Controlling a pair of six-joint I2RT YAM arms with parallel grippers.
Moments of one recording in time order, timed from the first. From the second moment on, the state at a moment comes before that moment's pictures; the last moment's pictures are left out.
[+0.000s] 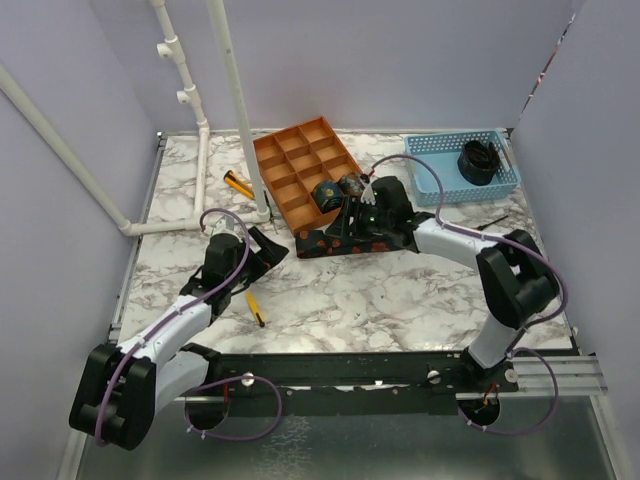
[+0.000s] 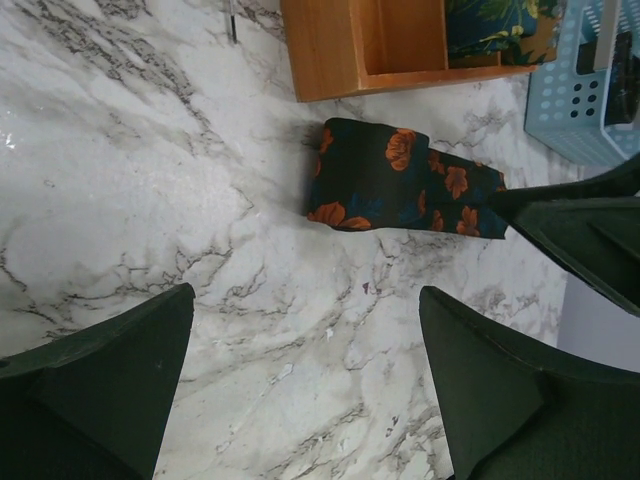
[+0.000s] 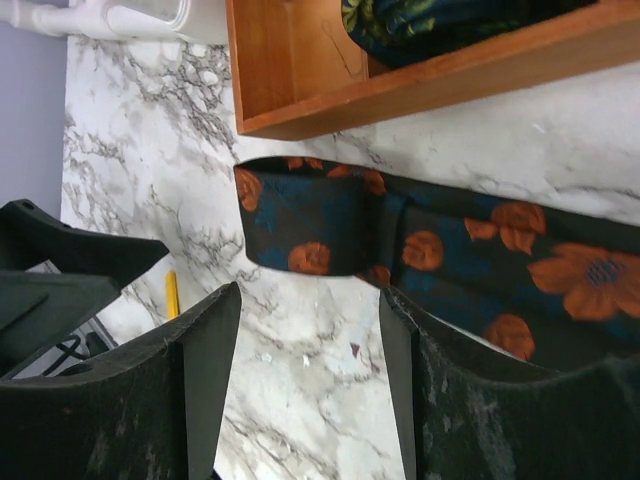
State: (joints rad) left arm -0.33 1.01 0.36 0.11 0.11 -0.91; right arm 0.56 1.68 1.00 0.06 -0.32 0.61
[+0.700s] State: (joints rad) left arm -0.33 1.19 0.37 0.24 0.14 -0.93; right arm 0.61 1.96 1.13 0.15 -0.44 0.70
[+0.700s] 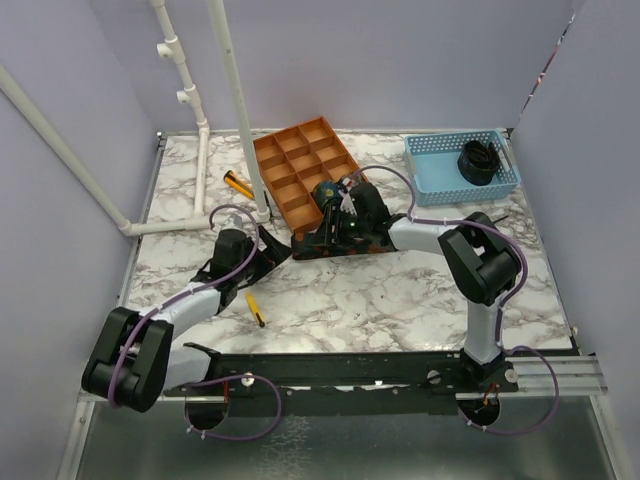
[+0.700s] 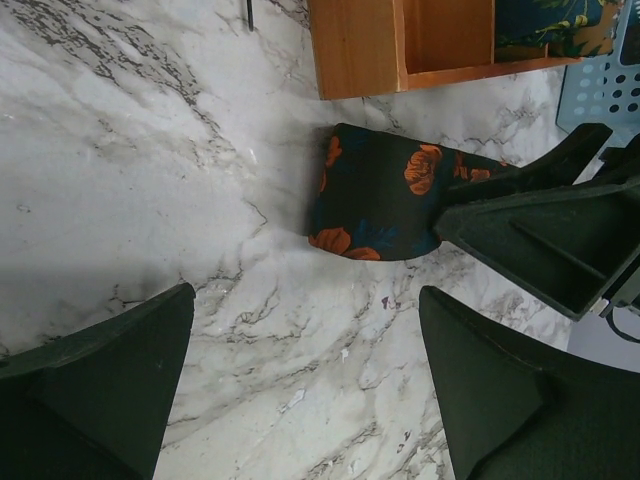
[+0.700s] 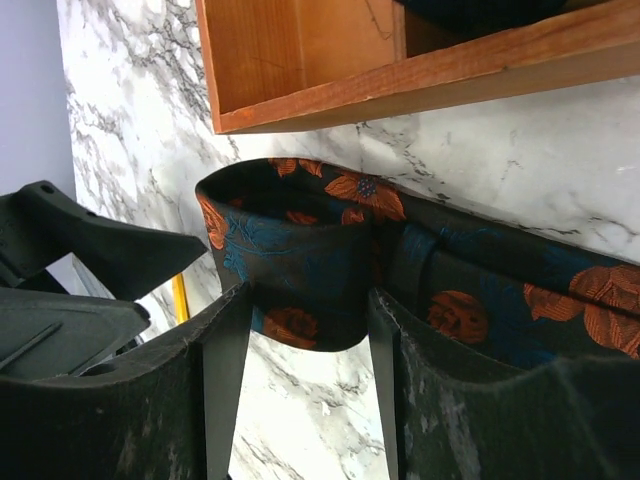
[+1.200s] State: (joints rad) left arm -0.33 1.39 0.49 0.30 0.19 -0.88; right arm 0.62 1.98 1.09 0.25 -0.47 0.82
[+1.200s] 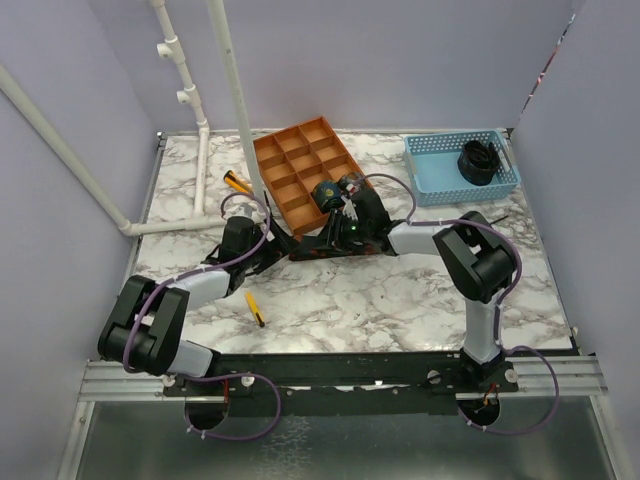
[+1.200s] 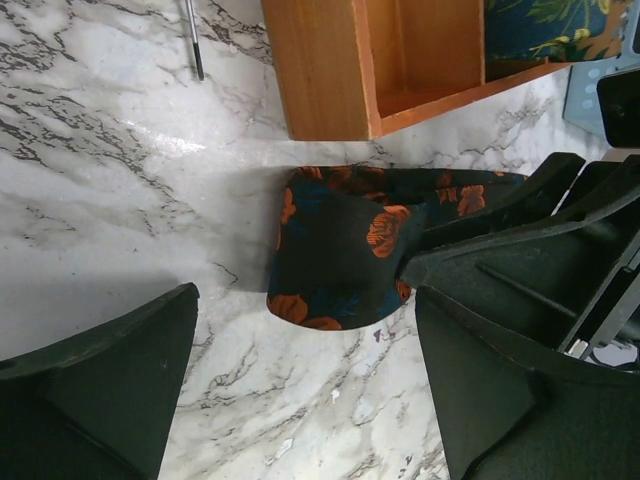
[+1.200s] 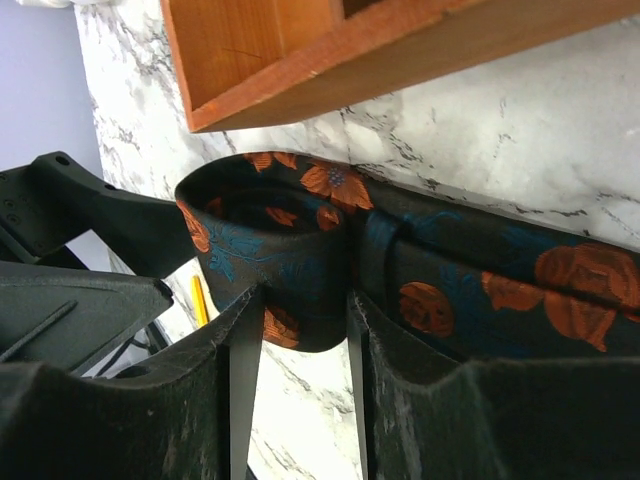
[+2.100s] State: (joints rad) left arm -0.32 1.60 0.65 0.30 0.33 -0.69; right arm 0.62 2.02 1.08 0.27 -0.48 0.85
